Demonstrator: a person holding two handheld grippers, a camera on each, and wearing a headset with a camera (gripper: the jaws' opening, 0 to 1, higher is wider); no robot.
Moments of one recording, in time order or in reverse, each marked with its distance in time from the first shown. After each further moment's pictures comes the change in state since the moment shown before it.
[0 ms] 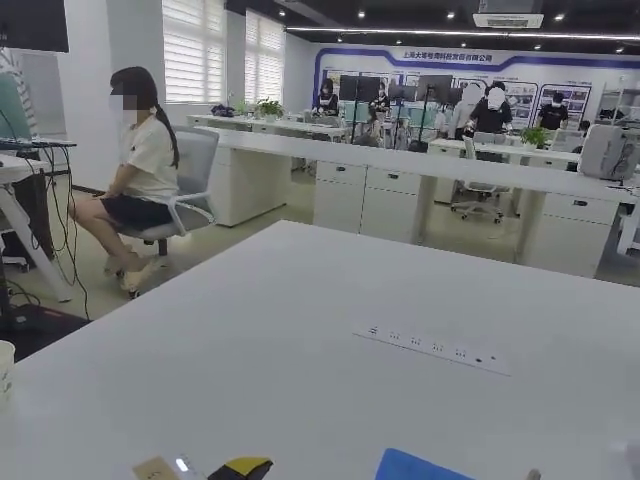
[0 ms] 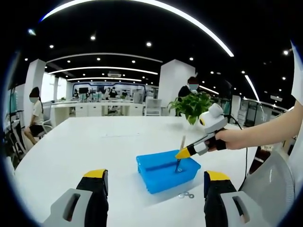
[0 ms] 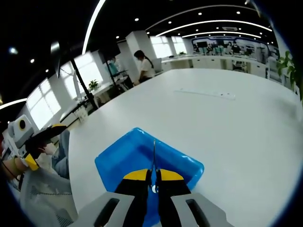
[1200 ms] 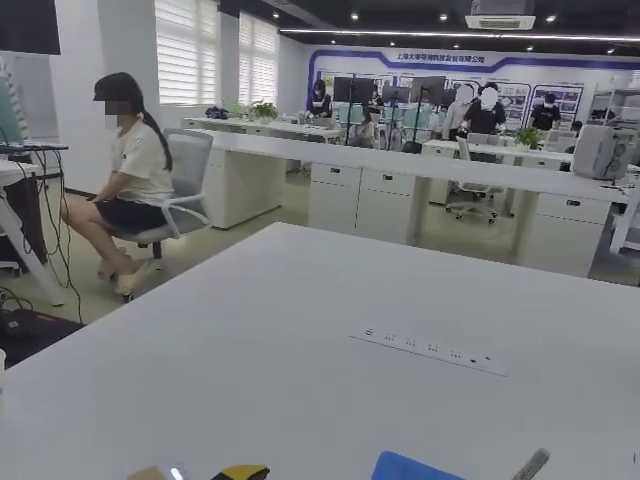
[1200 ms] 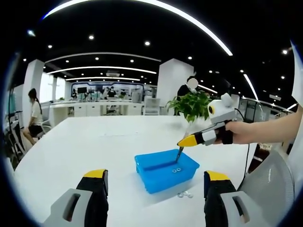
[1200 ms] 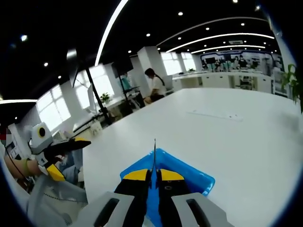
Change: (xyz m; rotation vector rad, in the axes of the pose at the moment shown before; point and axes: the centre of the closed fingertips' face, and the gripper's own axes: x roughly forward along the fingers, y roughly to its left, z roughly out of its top) left arm 0.001 -0.003 -0.001 0.002 0.002 -0.018; right arm -0.035 0.046 0.035 -0.053 -0.168 0.086
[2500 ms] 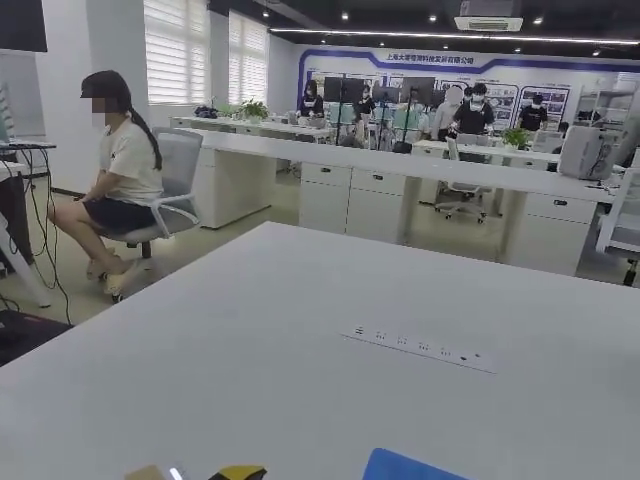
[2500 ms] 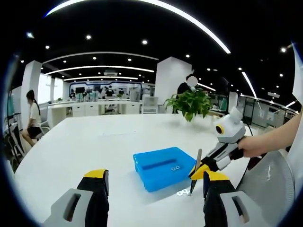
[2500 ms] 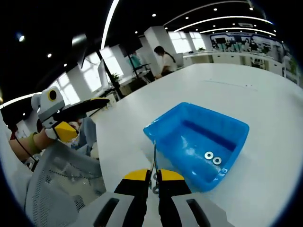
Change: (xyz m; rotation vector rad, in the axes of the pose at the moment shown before) left arm 0.000 -0.003 -0.003 0.021 0.020 -0.011; right arm 0.001 0.045 -0.093 0.021 0.213 0.102
